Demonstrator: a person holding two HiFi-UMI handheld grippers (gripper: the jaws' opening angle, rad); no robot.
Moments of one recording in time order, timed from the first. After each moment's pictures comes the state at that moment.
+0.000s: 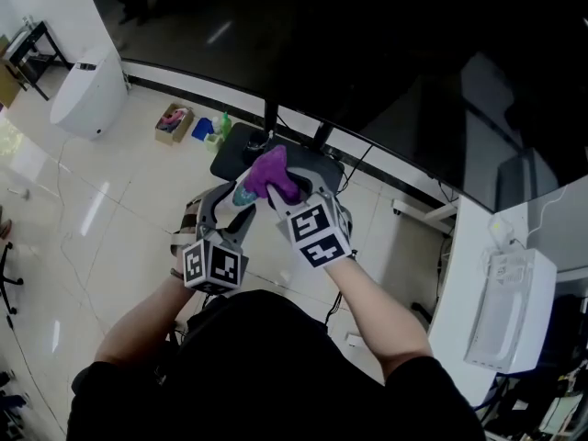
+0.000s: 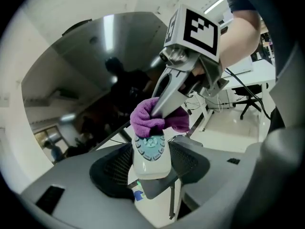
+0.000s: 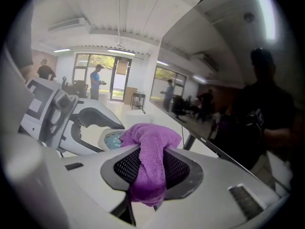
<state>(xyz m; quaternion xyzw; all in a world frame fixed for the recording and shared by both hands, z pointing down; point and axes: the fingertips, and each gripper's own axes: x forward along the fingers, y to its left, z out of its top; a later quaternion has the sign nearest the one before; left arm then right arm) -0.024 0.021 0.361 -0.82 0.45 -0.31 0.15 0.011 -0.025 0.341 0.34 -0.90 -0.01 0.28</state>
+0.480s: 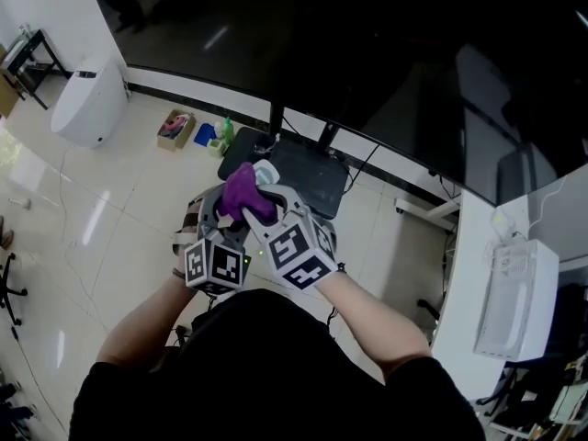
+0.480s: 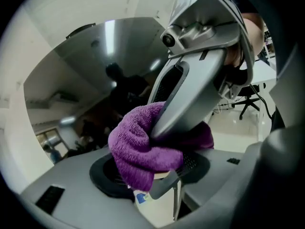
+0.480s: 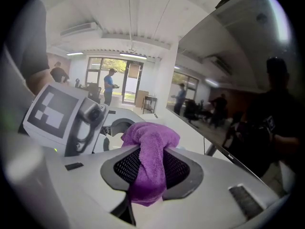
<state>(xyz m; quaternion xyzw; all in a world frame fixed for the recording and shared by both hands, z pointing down) -0.053 0.024 0.342 -0.83 0.44 -0.30 0.16 -0.070 0.030 0.321 0.27 -0.92 -0.03 0.27</state>
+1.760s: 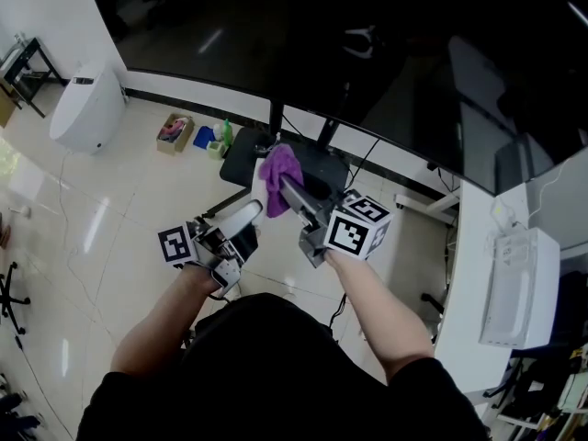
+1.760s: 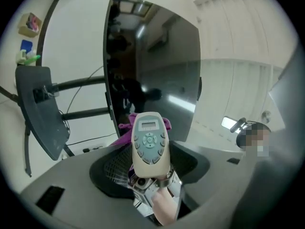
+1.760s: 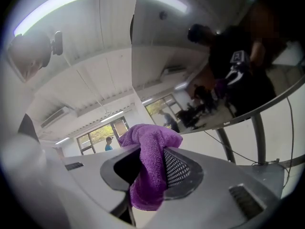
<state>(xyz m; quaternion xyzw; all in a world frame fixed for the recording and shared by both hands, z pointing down) -0.054 0.051 0.293 -0.78 0.12 0.31 -0.53 -0.012 -0.008 0.280 0.29 -0.92 0.25 -0.06</state>
